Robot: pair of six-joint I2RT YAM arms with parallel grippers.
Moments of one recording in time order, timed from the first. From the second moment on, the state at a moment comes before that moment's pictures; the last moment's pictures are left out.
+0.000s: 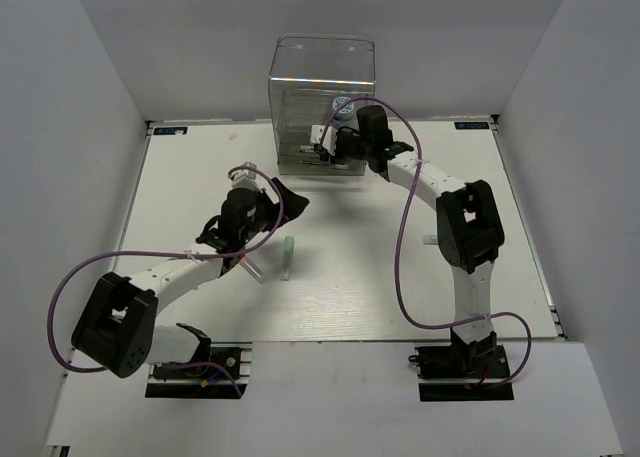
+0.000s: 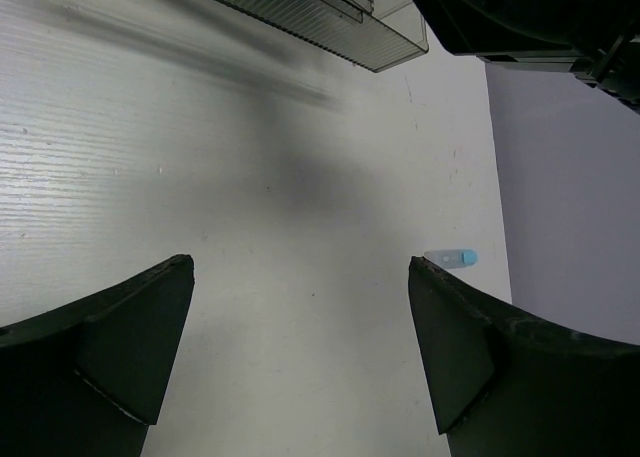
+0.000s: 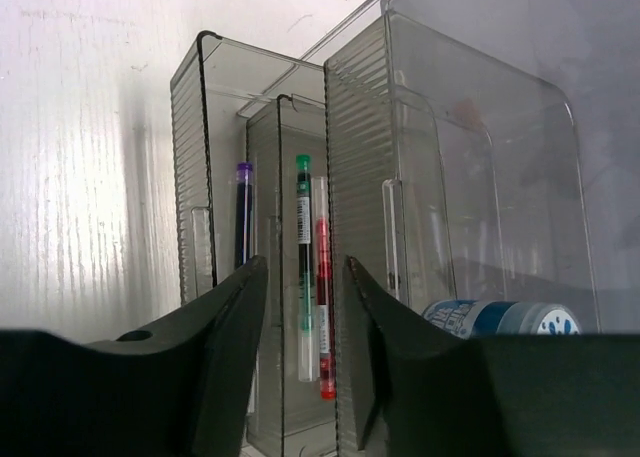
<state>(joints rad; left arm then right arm) -0.50 1.30 0.63 0.33 0.01 -0.85 0.49 2.07 1.65 -0.03 -0.62 -1.00</state>
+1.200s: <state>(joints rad) -0.42 2.15 1.20 0.76 0.13 -0.85 0.26 1.47 0.93 -0.28 -0.66 -0.68</state>
